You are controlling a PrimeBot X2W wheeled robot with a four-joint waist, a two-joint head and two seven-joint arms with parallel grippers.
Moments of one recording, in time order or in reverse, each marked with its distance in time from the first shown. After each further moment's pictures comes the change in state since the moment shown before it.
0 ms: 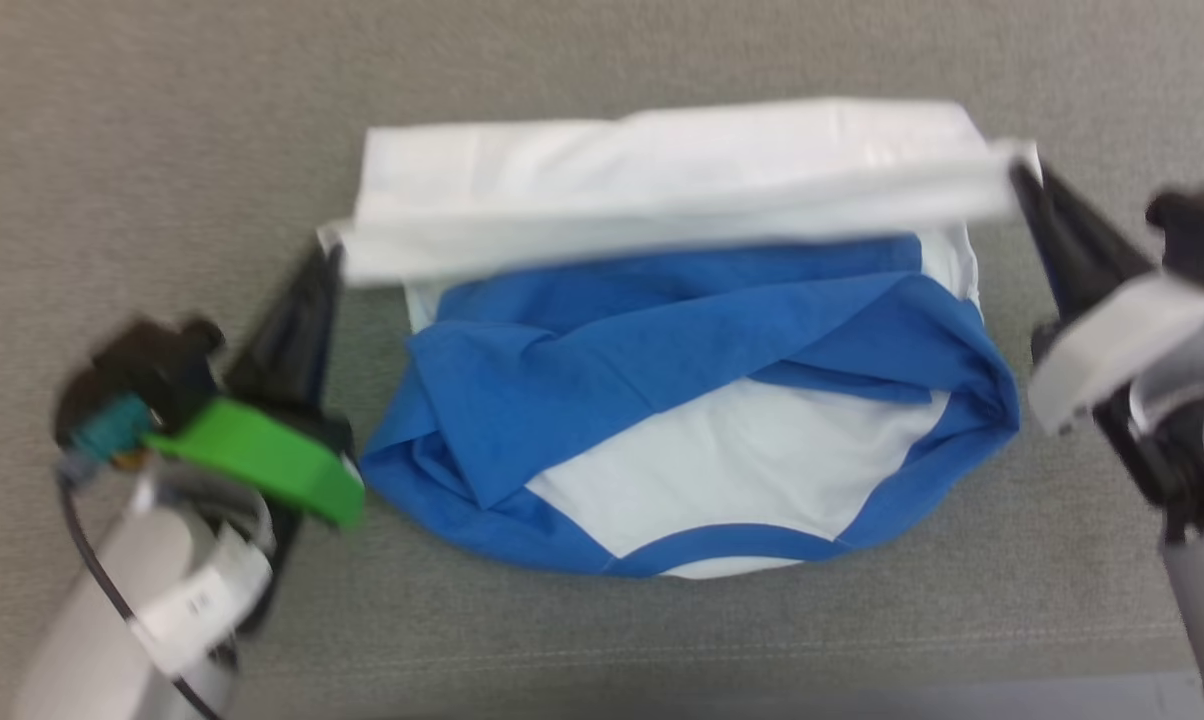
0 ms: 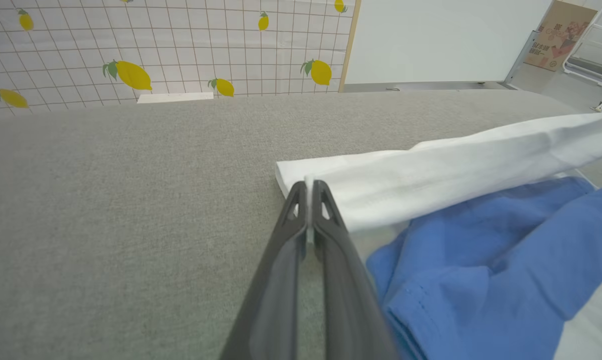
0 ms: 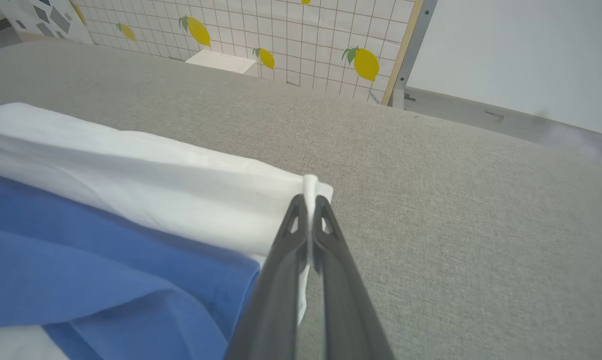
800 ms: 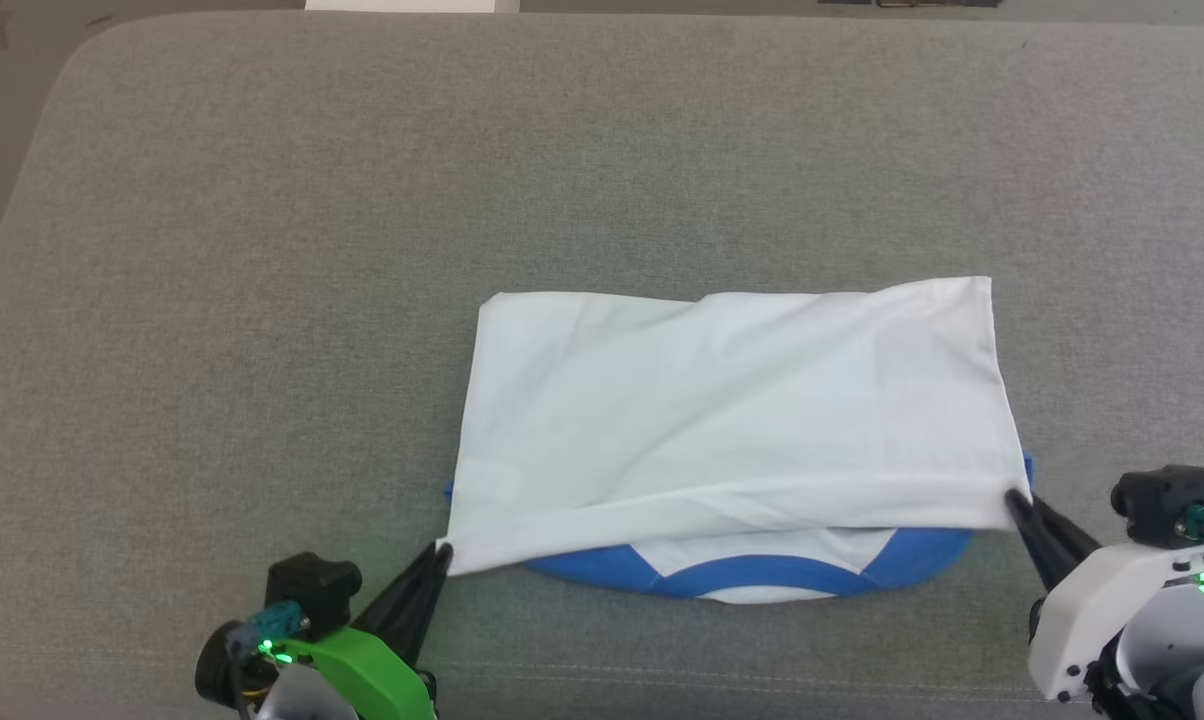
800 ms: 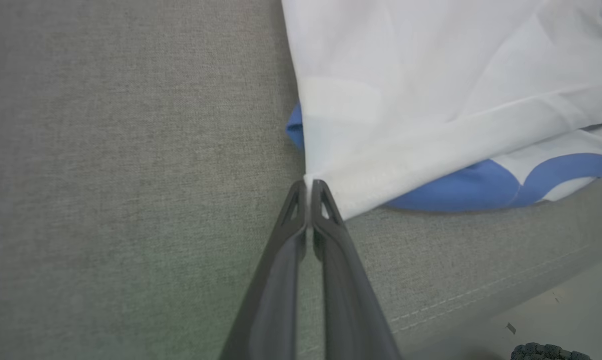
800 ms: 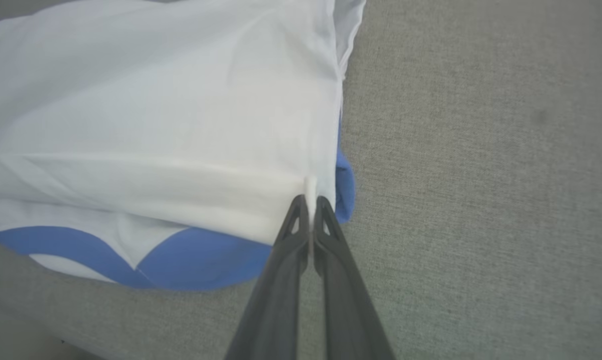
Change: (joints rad) left arm 0.272 -0.054 -0.161 0.184 -0.058 -0.032 0.023; right arm 0.474 0.084 -0.138 -0.104 0.005 0.000 0.184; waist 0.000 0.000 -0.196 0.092
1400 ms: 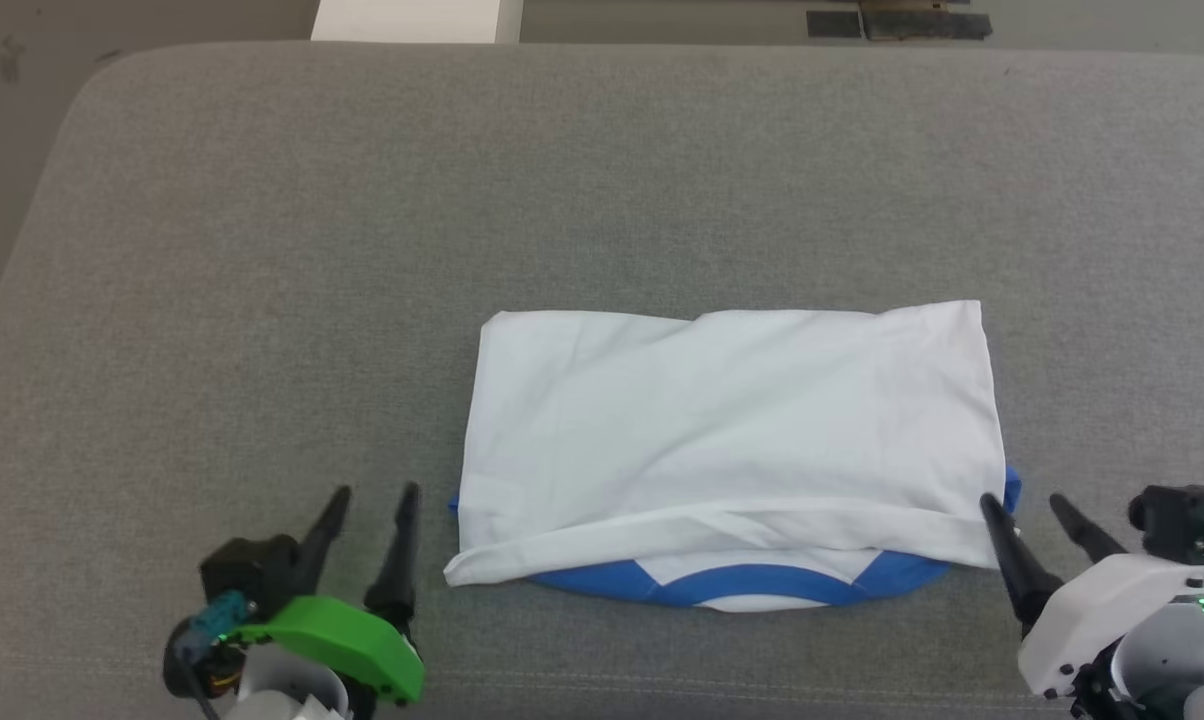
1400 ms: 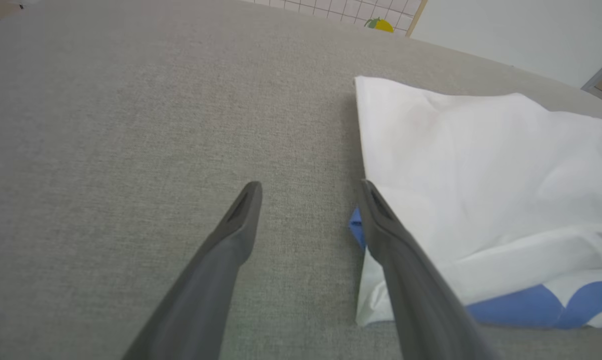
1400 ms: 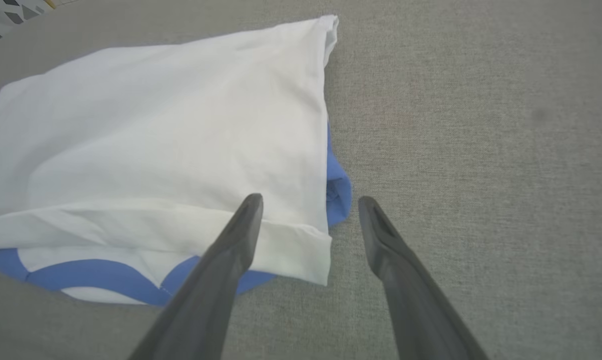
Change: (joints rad) left arm -0.025 -0.094 0.103 0.083 -0.013 0.087 -0.157; right arm 0.023 0.121 -0.086 0.019 -0.002 0.000 -0.016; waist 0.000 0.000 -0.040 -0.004
